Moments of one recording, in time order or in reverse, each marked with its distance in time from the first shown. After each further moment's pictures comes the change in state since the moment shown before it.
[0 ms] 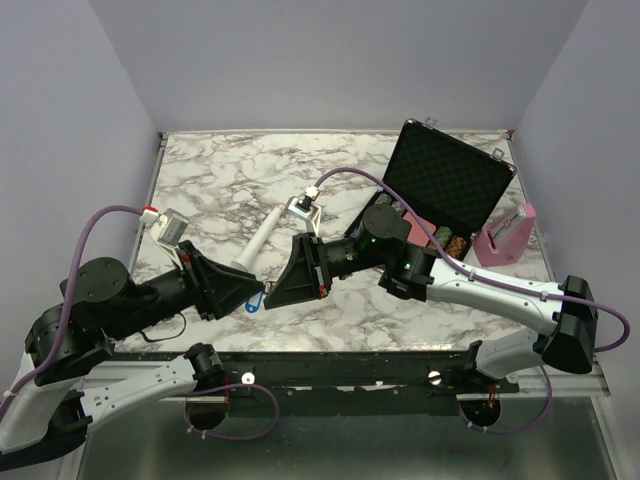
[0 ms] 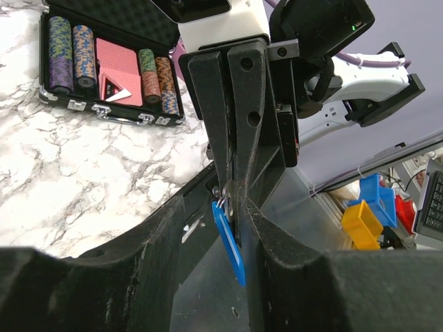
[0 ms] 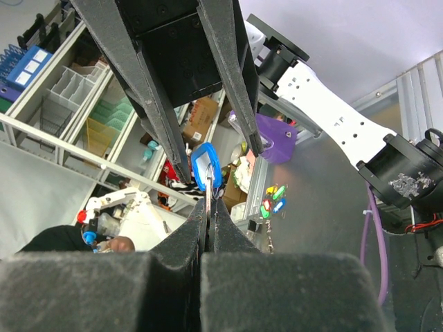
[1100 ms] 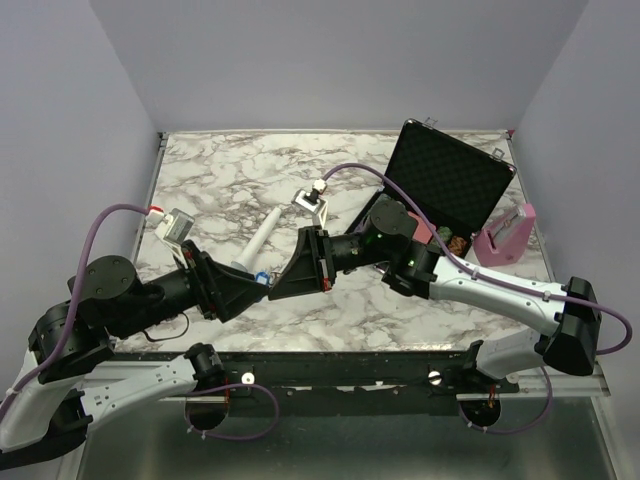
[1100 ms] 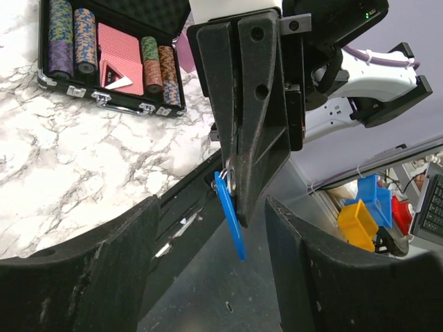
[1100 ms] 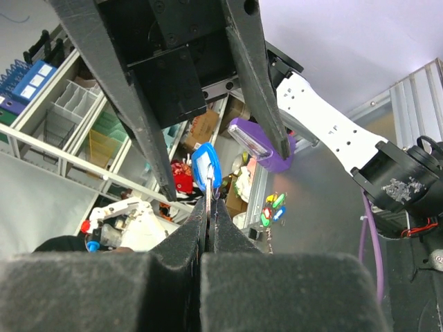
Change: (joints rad) left arm 0.000 0.011 -0.005 -0.021 -0.003 -0.039; right arm -0.039 -0.015 -0.024 0.029 0.001 0.031
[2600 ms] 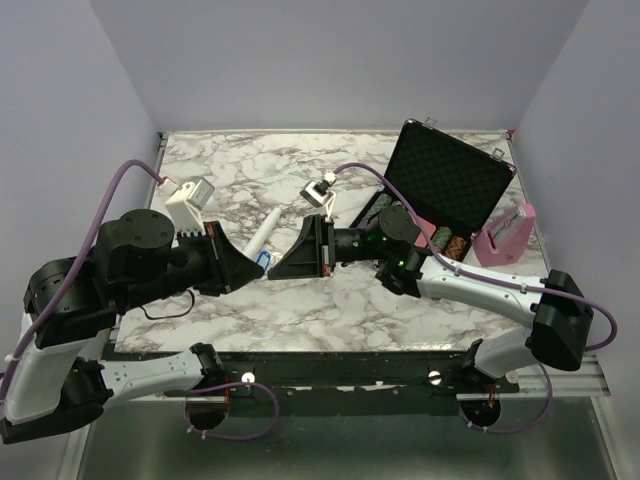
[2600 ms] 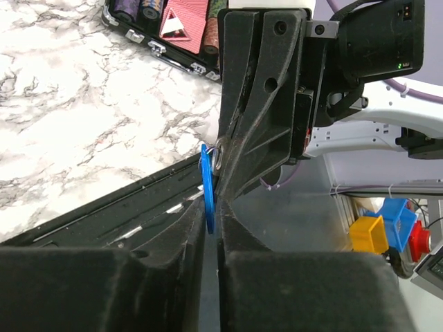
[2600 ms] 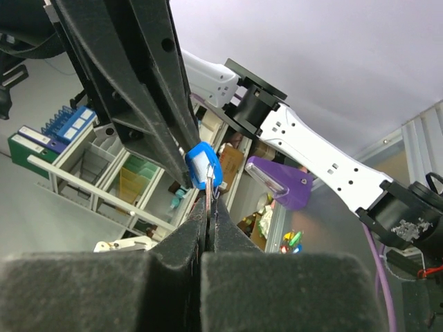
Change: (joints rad) left arm 0.000 0.356 0.446 -0.420 -0.120 -0.130; right arm -0.060 0.062 -0.110 0.364 0.054 0.205
